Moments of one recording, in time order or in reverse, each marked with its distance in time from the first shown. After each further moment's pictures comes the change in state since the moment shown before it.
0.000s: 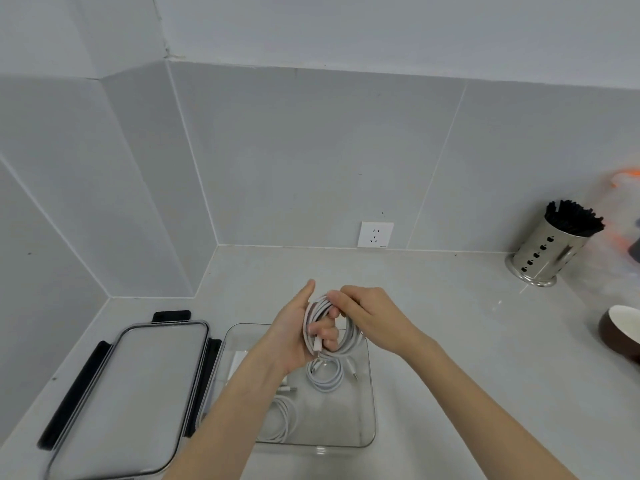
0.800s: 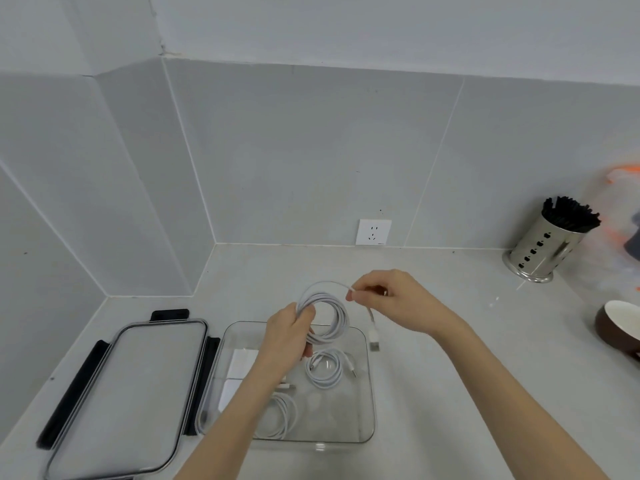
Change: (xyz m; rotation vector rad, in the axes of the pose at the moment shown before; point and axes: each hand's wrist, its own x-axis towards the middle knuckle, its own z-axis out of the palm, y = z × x) left_hand 0.004 -0.021 -0.027 0.924 0.552 0.425; right_hand -0.005 0.004 -0.038 -0.062 -0.022 0.053
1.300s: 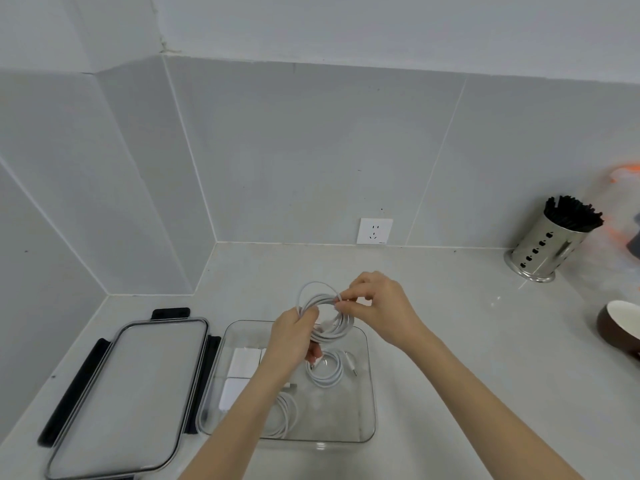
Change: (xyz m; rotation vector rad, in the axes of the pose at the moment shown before) left_hand -0.003 0.006 0.007 -0.147 -0.041 -0.128; right_hand 0.008 0.012 0.037 -0.011 0.193 -0.043
